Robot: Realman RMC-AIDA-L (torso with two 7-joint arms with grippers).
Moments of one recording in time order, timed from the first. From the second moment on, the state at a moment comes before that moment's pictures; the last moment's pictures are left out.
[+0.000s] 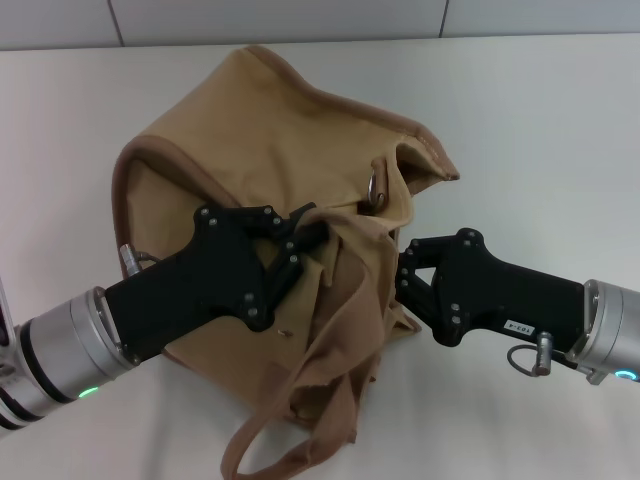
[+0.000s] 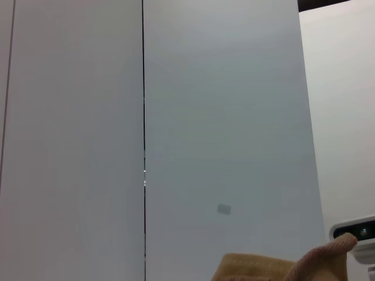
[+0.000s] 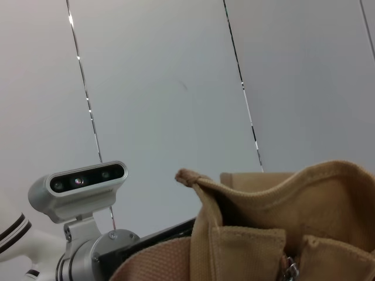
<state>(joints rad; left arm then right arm) -0.50 -2.08 1.14 0.00 1.19 1.75 -0.45 0.53 2.08 -0.51 -0.07 -1.94 -1.66 0.75</state>
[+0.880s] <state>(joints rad) -0.51 -2.08 0.94 -0.10 1.19 1.80 -0.46 0.51 2.09 -0.50 -0.06 -1.92 -1.65 0.72</state>
